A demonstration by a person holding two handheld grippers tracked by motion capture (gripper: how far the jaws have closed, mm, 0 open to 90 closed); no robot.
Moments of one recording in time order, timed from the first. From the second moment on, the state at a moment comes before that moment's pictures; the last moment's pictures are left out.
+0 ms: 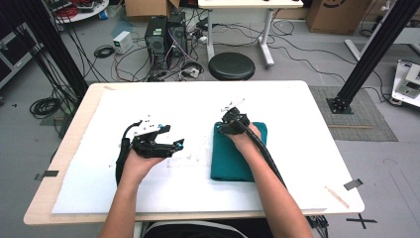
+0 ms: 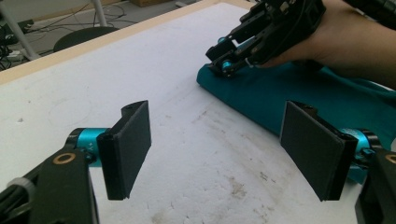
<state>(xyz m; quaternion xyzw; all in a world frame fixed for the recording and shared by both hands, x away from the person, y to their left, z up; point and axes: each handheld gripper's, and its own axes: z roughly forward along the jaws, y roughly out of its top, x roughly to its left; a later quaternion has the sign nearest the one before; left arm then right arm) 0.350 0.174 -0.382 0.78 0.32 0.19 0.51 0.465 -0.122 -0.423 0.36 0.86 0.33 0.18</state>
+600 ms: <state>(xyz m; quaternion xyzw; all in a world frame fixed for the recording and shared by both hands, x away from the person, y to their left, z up) 0.348 0.172 -0.381 0.78 0.31 0.19 0.51 0.361 -0.241 -0.416 0.41 0.82 0.35 0.21</state>
